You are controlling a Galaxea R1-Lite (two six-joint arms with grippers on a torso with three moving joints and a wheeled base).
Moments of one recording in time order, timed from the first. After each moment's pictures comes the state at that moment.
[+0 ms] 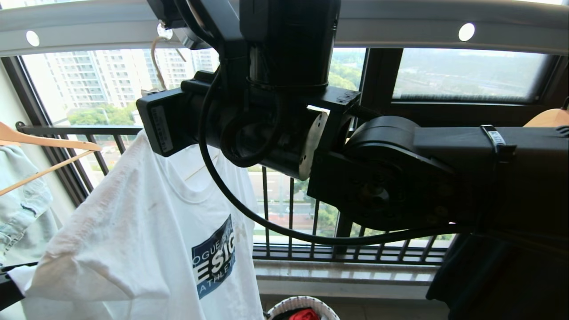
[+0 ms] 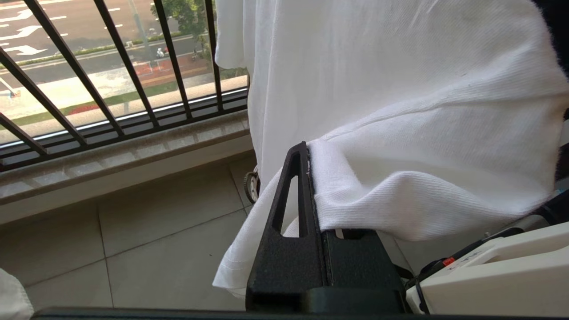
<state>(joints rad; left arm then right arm) 0.32 0.83 -0.74 0.40 -0.78 0.24 0.99 2.11 -1.95 -0.31 0.03 -0.06</state>
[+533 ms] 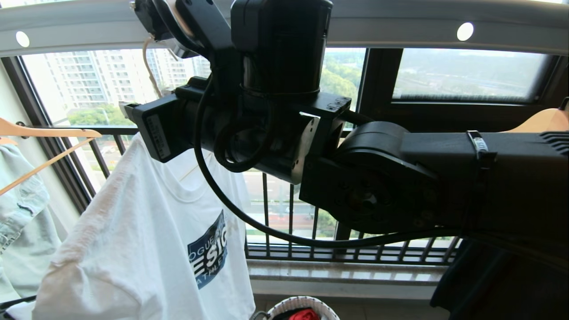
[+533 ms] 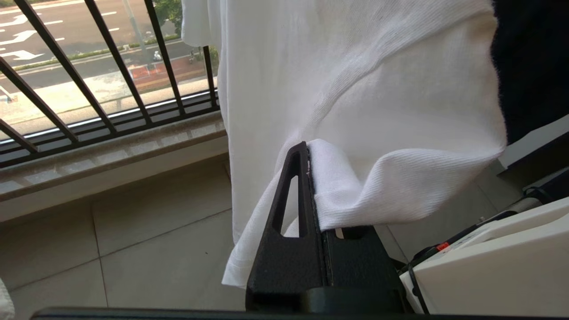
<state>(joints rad) 0.31 0.71 -0.64 0.41 -0.78 0.23 1.00 2.13 -1.97 -0.32 0.03 -0.12</state>
